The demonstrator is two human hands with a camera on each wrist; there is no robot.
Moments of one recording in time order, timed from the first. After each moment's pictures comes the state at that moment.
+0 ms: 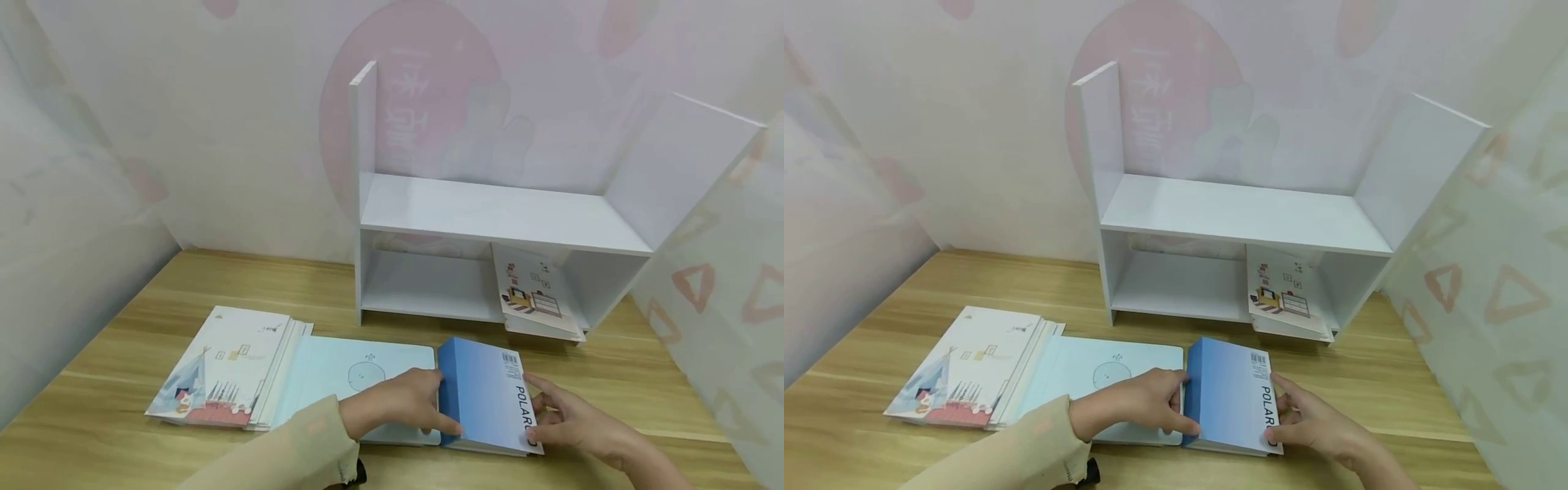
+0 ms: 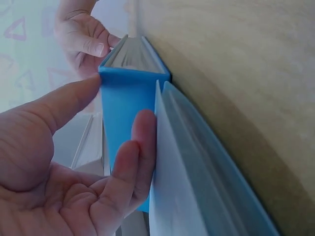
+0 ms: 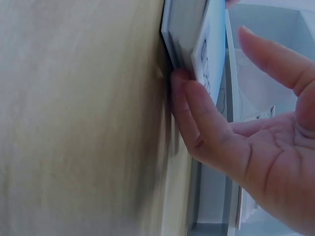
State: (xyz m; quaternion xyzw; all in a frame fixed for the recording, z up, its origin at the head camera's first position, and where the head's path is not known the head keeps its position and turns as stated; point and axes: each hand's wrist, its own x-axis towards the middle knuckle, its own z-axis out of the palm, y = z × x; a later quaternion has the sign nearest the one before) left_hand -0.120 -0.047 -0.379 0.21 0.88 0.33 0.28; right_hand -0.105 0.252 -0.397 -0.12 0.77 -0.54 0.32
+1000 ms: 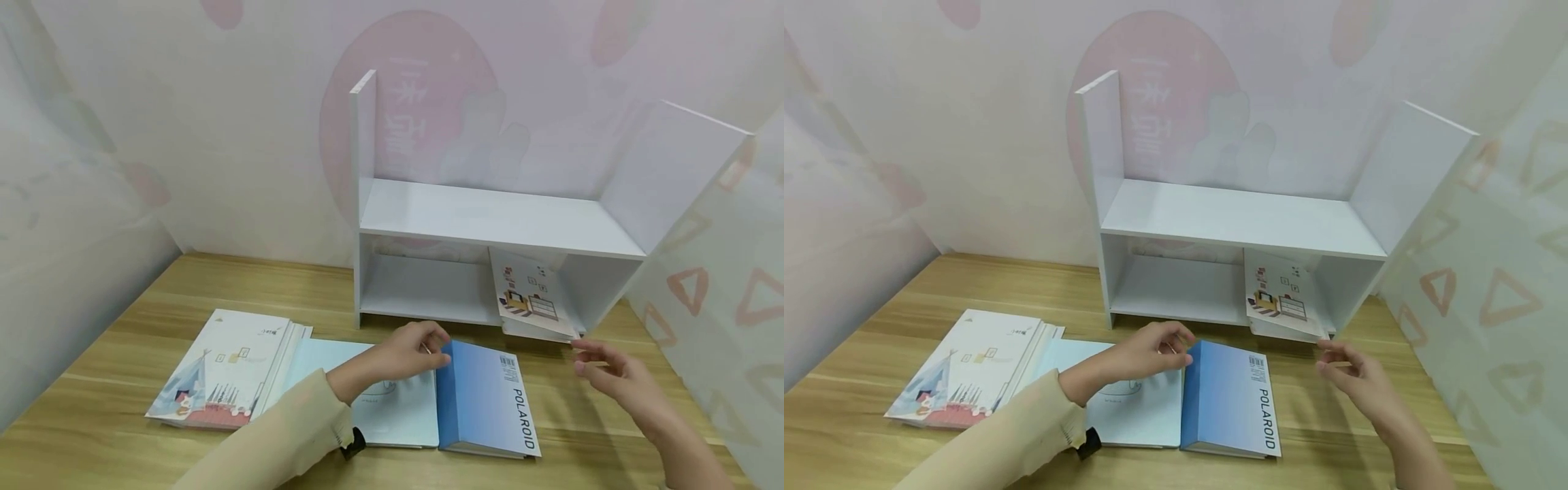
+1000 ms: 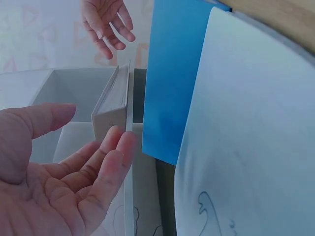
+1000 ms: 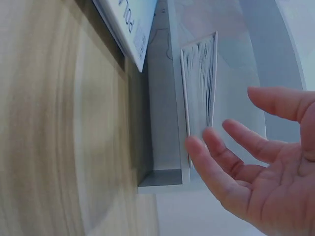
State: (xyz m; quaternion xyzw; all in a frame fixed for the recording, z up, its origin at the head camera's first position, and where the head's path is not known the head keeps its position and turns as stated) left_hand -0.163 -0.066 -0.366 0.27 0.83 0.46 0.18; right_hand -0.120 0.300 -0.370 -0.06 0.89 -0.45 0.05
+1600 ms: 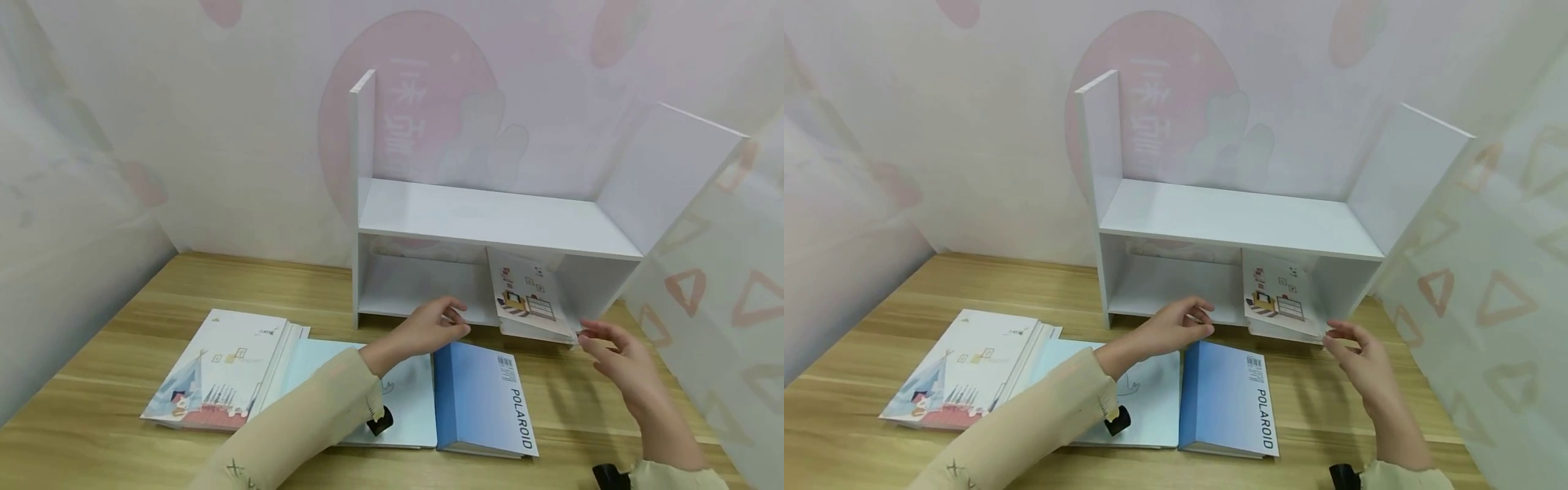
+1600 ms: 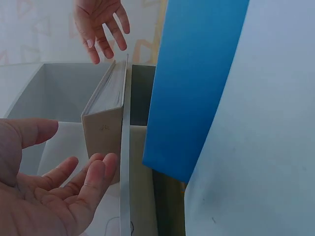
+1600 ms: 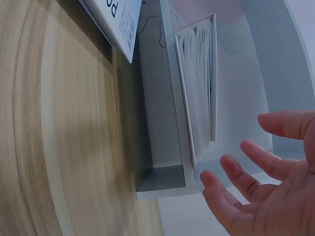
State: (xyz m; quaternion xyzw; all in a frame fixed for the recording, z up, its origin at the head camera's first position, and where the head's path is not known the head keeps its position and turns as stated) left_hand -0.192 -0.027 -0.364 0.21 0.82 0.52 0.15; right_hand -0.140 0.300 -0.362 0.01 0.88 -0.48 0.00
